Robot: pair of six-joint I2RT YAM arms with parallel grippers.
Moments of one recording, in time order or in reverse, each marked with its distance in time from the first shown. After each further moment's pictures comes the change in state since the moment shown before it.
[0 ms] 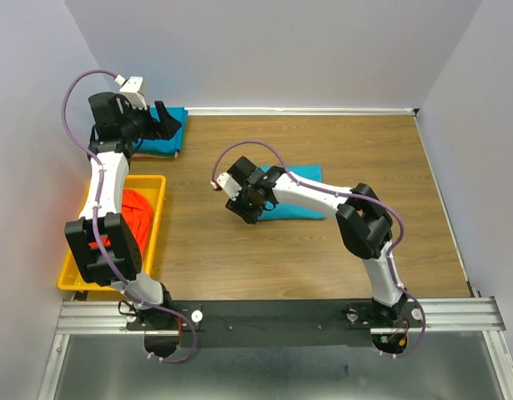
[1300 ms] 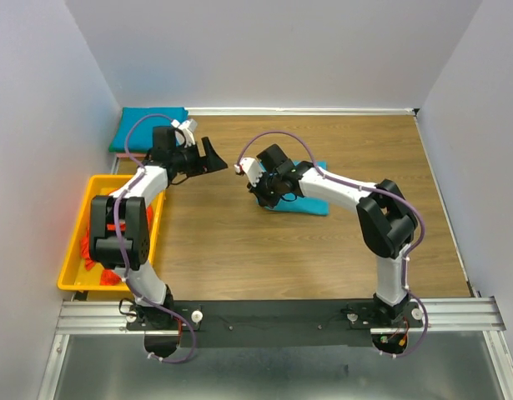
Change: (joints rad) left arm -0.232 0.077 -0.293 0.083 -0.022 -0.286; right arm -0.156 -0.116 -0.220 0.222 -0.122 -0.061
